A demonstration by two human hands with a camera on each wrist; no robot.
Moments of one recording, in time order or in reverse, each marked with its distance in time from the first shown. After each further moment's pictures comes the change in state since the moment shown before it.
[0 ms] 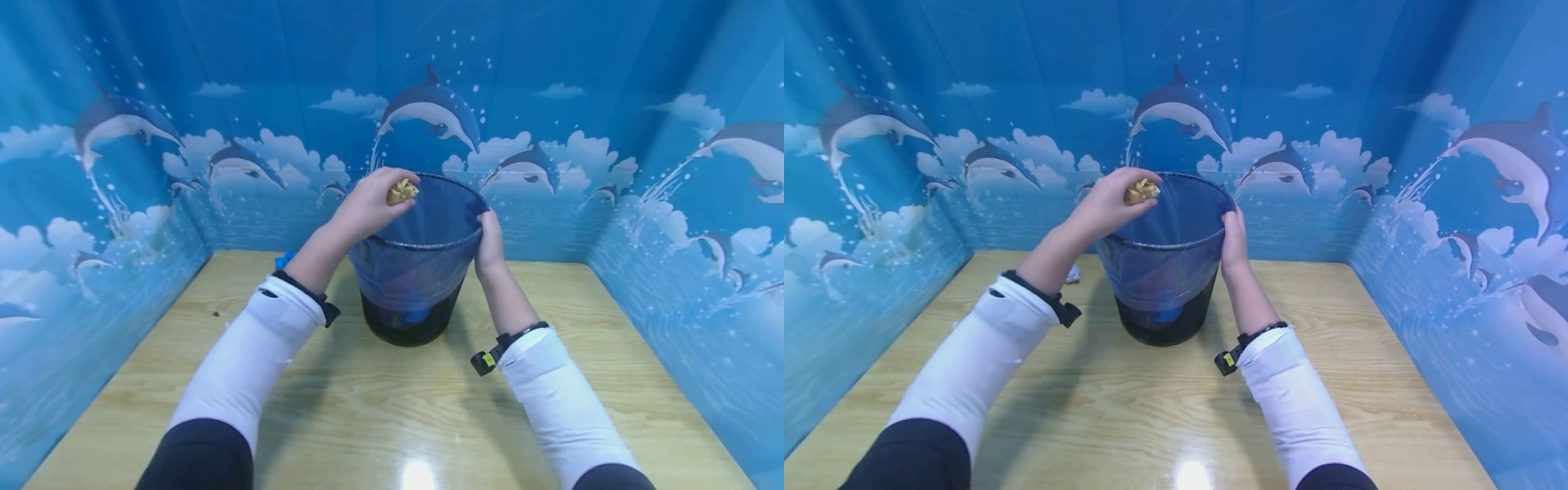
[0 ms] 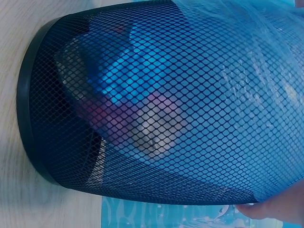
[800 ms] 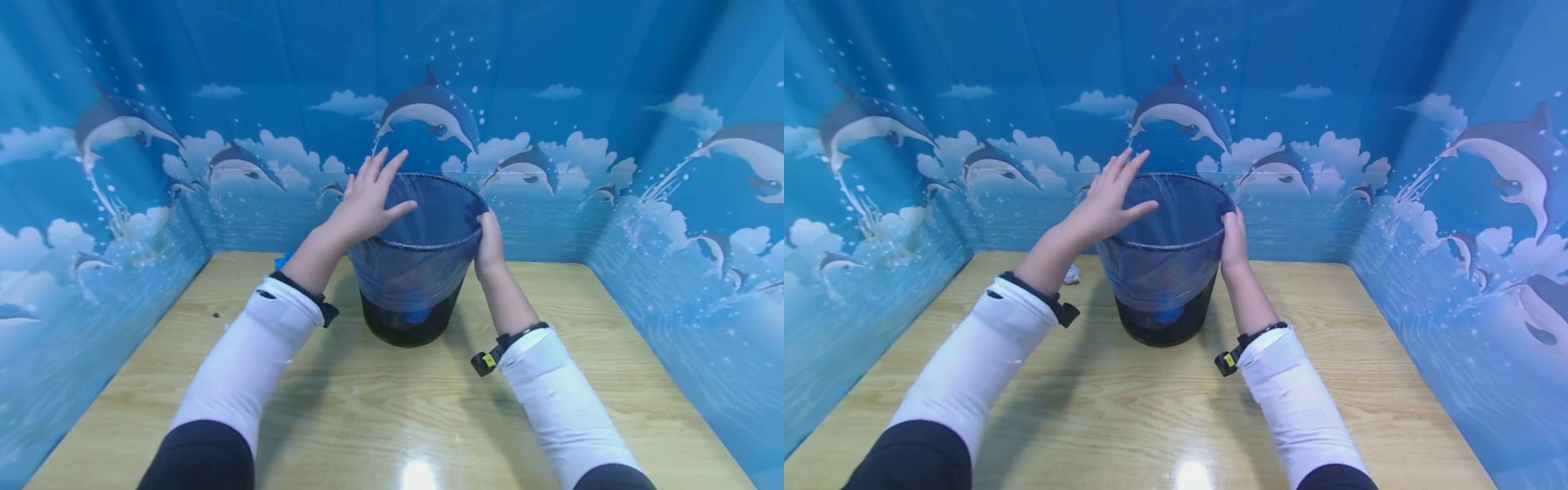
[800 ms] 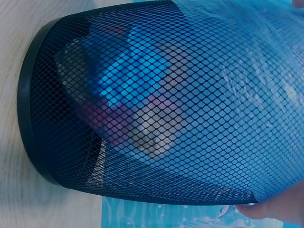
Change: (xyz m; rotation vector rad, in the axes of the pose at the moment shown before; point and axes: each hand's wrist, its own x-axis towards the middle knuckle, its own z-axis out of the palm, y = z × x) left_hand -0.001 -0.001 -0.002 0.179 -0.023 -0.094; right_hand -0.001 0.000 -0.001 0.005 -0.006 -0.003
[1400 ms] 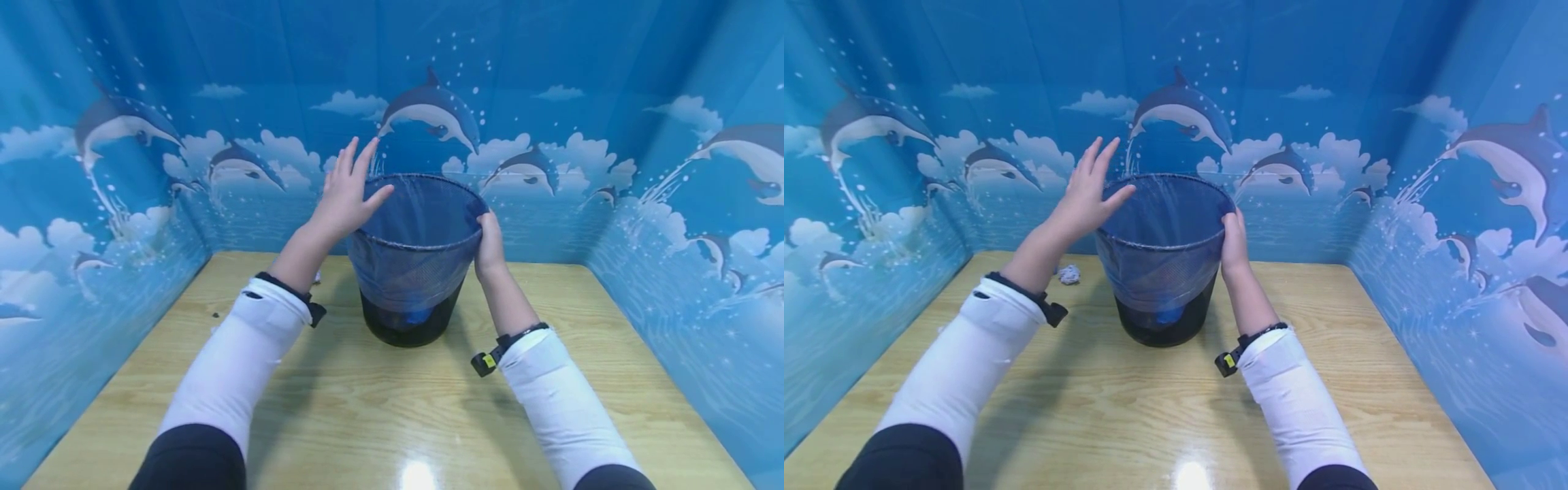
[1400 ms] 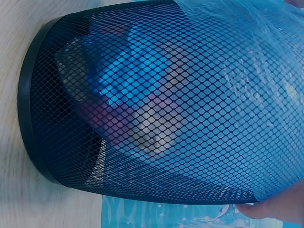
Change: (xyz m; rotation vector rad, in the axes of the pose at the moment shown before) left_hand -0.006 -0.023 -0.010 -0.066 0.137 -0.065; right_hand -0.002 -0.001 0.001 -0.005 0.006 0.008
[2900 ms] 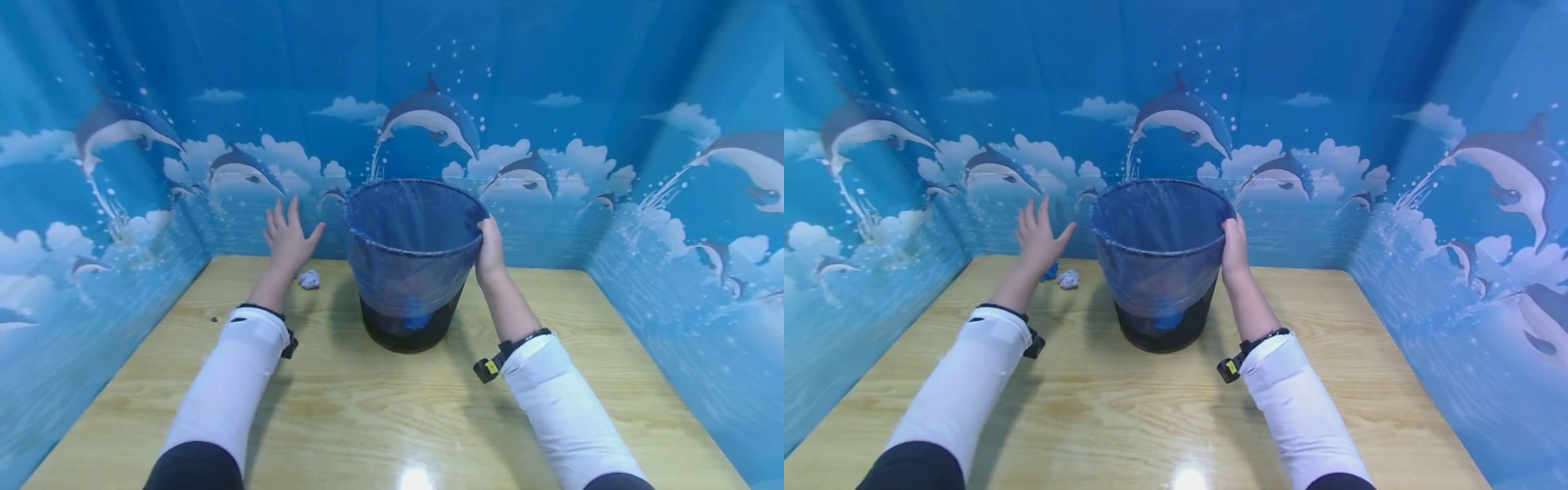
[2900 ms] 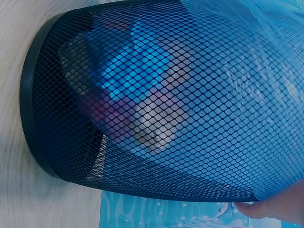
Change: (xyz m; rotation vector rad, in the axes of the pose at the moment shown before) left_hand -0.022 -0.146 0.044 -0.034 0.100 -0.338; right_hand -0.002 0.000 0.000 -0.006 -0.015 -0.012
